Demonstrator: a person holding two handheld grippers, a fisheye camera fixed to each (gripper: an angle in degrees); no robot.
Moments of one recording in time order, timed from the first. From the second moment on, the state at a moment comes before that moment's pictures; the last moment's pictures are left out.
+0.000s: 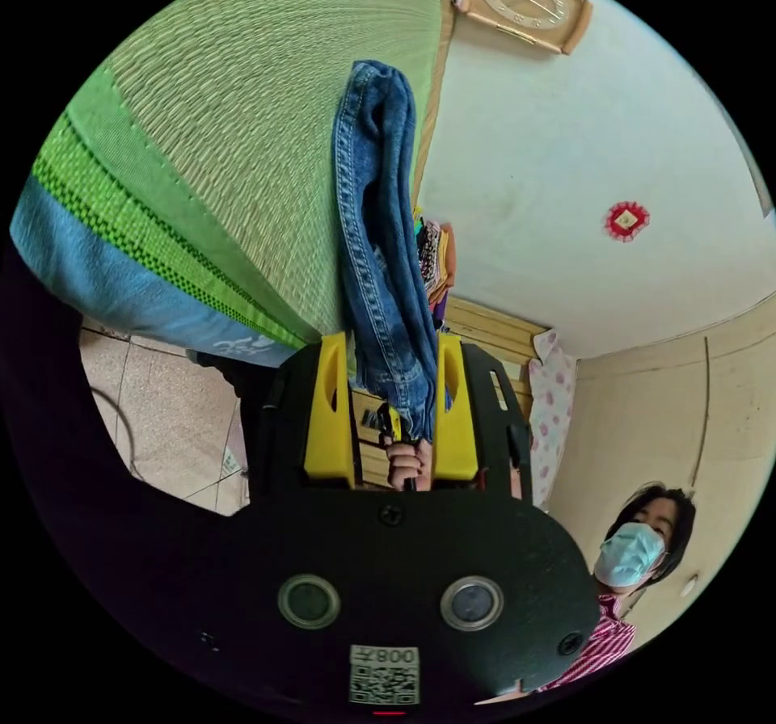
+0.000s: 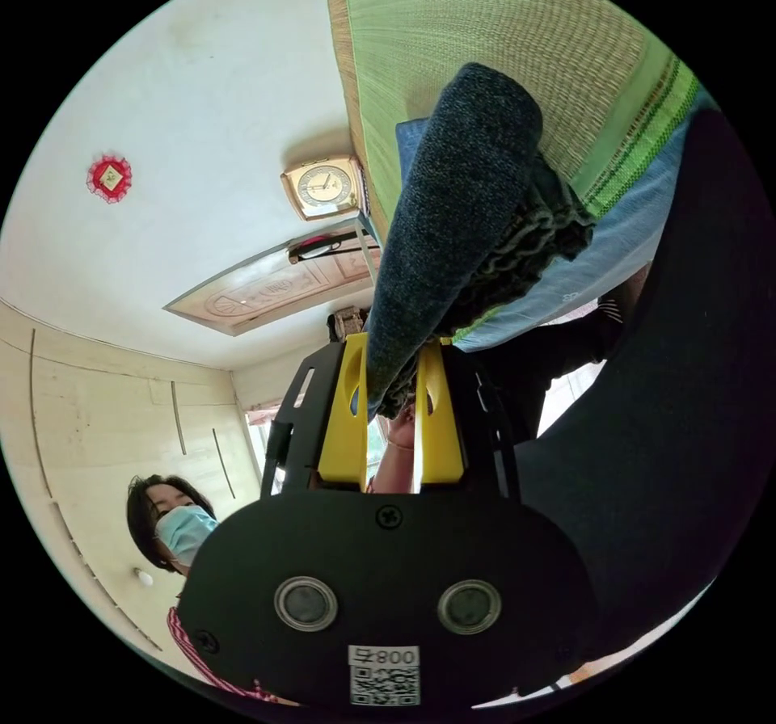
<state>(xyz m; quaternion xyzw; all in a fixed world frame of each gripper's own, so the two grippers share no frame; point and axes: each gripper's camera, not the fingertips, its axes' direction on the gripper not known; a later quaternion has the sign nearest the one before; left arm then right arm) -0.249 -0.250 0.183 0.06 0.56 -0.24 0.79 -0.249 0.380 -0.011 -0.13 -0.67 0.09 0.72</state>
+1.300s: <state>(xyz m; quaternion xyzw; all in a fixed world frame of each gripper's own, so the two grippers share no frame) -0.021 -0.223 0.153 -0.02 0.46 -0.19 0.87 -0.273 0.452 0.240 -0.12 -0.67 0.09 0.73</state>
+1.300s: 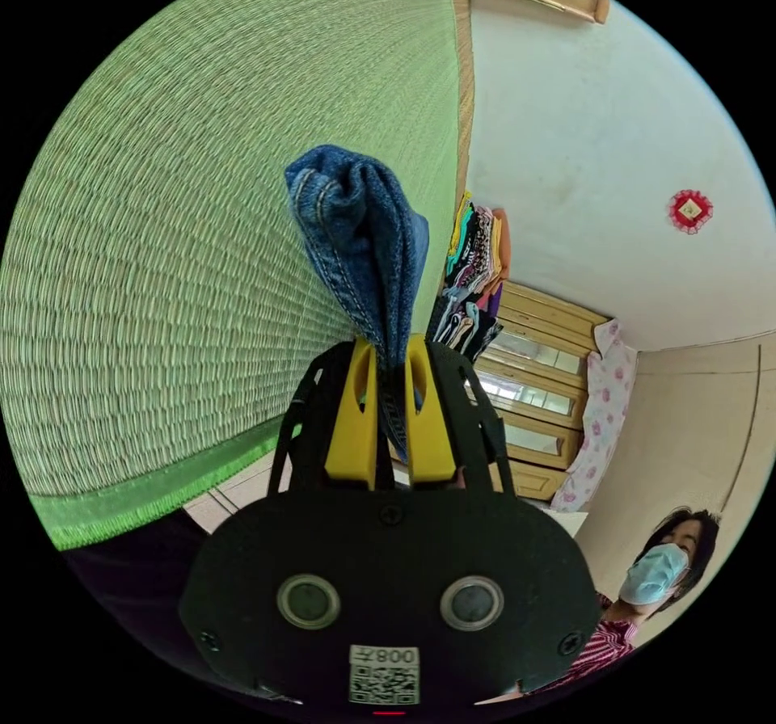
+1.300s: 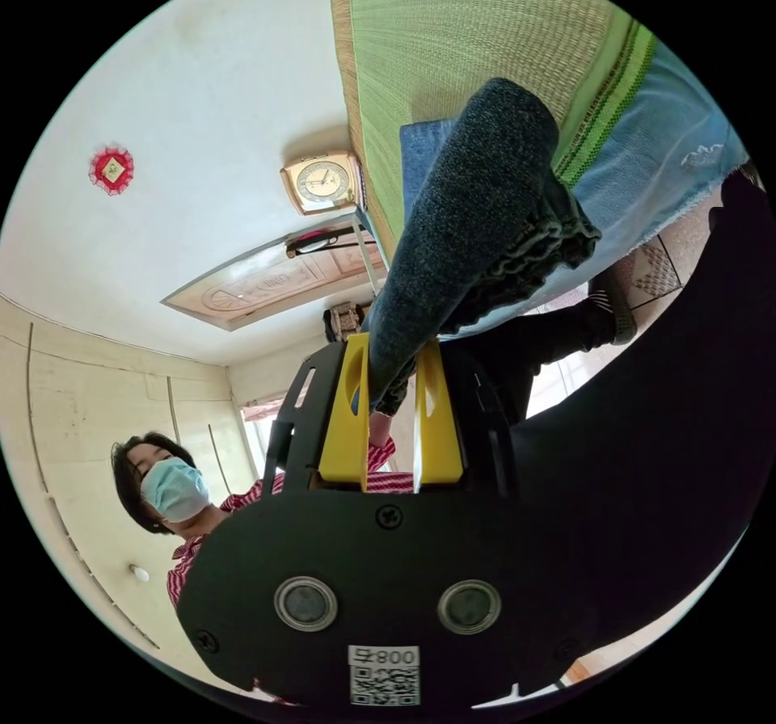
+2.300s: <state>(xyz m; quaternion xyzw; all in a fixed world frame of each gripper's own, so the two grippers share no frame) 0.637 -0.308 0.068 0.10 0.53 0.30 0.79 0.280 0.346 0.069 0.34 -0.58 -0.07 0.74</state>
